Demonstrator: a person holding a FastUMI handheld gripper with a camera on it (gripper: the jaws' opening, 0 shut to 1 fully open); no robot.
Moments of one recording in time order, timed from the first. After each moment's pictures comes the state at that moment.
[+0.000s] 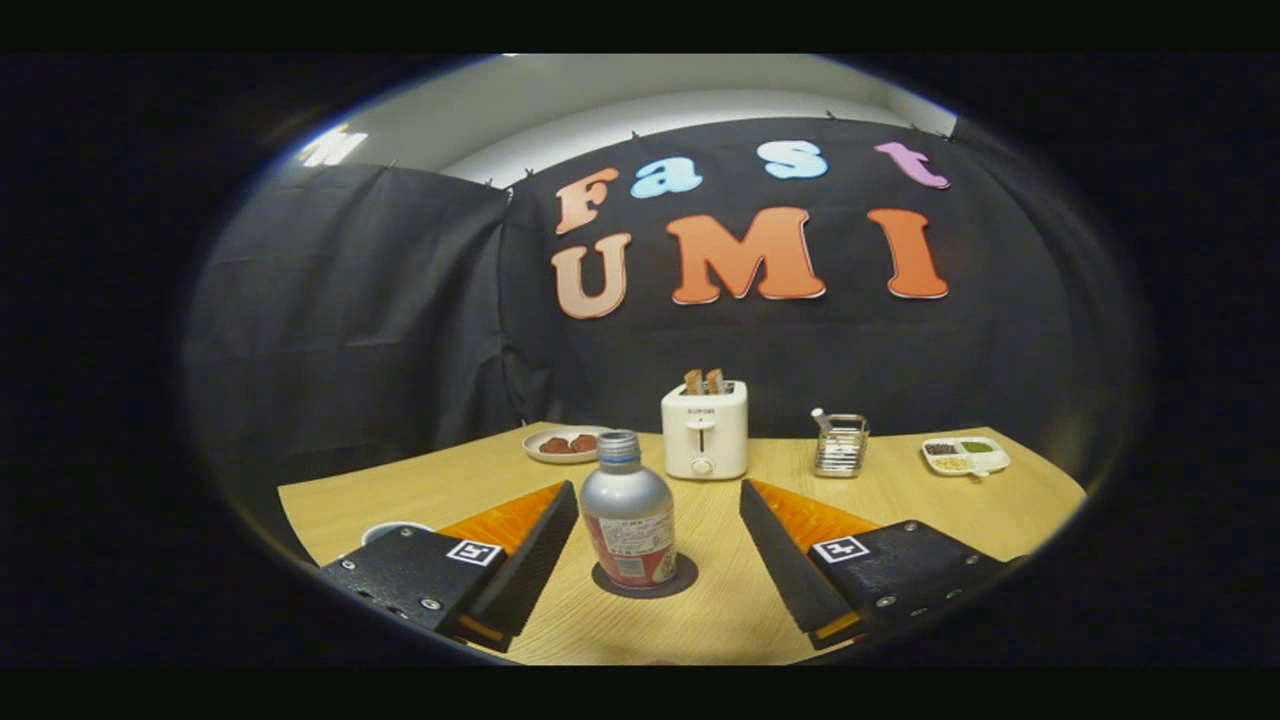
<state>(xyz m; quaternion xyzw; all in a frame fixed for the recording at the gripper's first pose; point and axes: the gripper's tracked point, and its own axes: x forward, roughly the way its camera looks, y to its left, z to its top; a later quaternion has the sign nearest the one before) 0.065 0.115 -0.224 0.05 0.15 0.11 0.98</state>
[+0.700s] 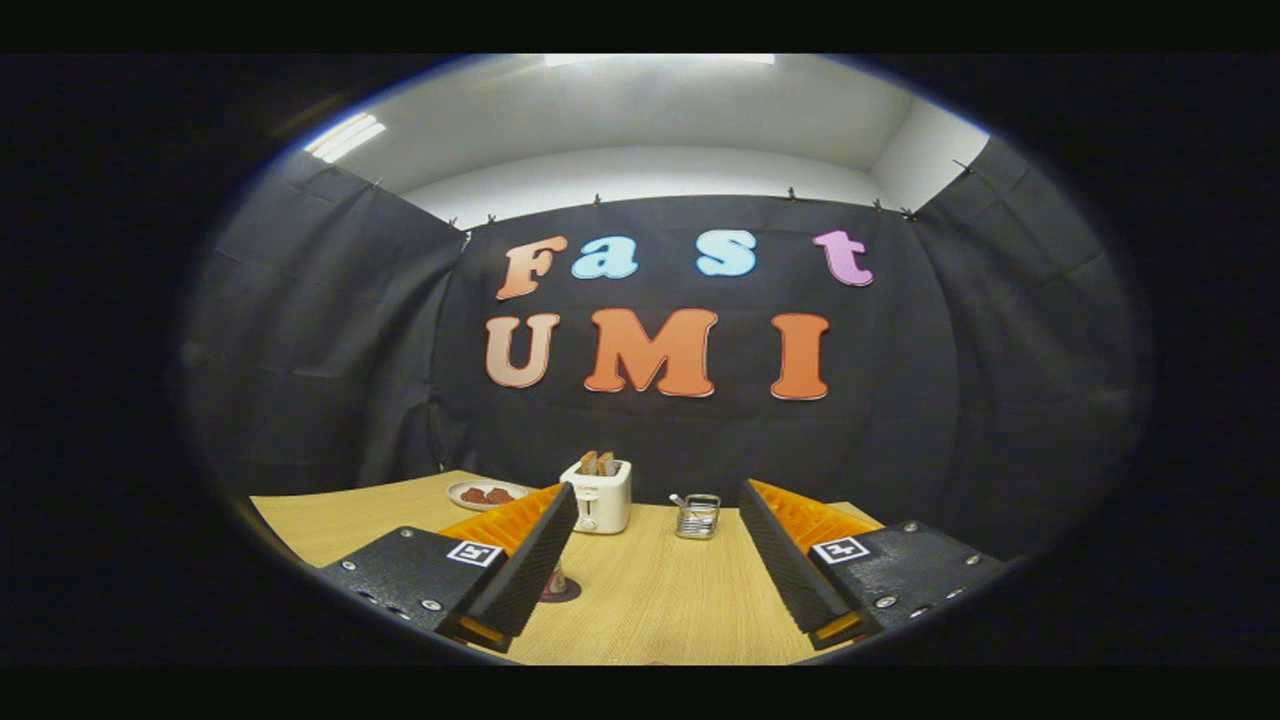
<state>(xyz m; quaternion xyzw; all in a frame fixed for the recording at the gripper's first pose) 0.002 0.019 -0.078 -0.01 0.06 -0.01 1.00</state>
